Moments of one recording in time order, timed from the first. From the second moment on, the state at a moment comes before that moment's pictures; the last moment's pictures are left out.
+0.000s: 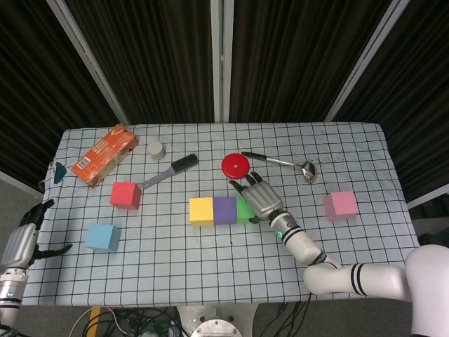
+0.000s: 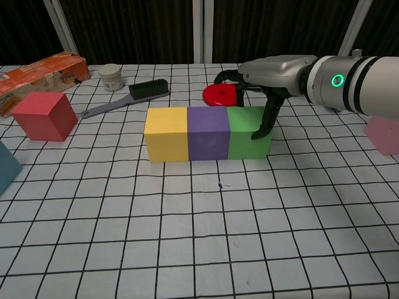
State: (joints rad) left arm -0.13 -1.26 -0.06 -1.38 1.40 1.30 -0.43; right arm 1.02 -1.49 0.11 -1.60 -0.77 0.87 -0.56
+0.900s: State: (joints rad) left arm -0.13 -1.24 -0.06 -1.40 1.41 1.32 -0.42; right arm 0.98 -1.37 0.14 -1.68 -0.83 0.90 -0.47
